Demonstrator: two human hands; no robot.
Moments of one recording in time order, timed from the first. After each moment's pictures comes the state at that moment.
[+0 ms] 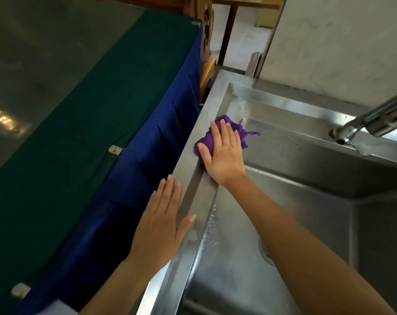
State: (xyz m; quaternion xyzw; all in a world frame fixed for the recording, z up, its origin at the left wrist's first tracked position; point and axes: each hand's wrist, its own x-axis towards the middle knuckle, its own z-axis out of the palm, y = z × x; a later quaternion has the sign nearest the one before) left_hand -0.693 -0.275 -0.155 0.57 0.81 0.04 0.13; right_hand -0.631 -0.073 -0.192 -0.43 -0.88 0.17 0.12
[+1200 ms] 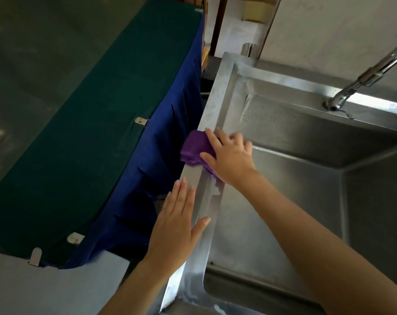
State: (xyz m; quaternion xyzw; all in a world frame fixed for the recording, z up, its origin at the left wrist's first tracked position) left_hand -0.683 -0.368 -0.157 0.61 0.78 0.06 0.16; right_hand -0.612 -0.184 -0.136 -0.43 -0.90 0.08 -0.05
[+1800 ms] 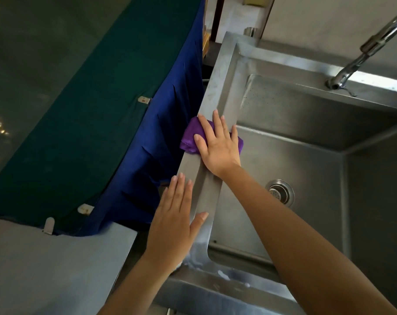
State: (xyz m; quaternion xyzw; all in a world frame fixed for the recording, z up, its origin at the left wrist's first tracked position) left_hand -0.671 -0.408 -0.157 0.60 0.79 0.04 0.13; right_hand -0.626 -0.214 -0.183 -0.45 -0.87 0.17 0.08
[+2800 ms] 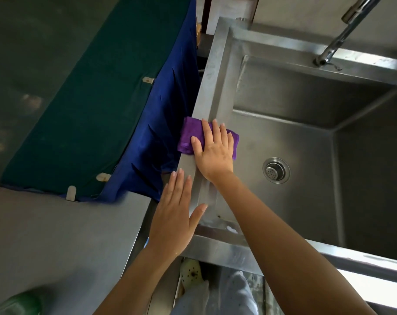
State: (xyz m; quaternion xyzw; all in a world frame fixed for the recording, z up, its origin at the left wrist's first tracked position) left_hand -0.668 -0.470 -0.162 0.60 0.78 0.07 0.17; right_hand -0.619 -0.310 -0.176 -0.54 -0.81 0.21 0.13
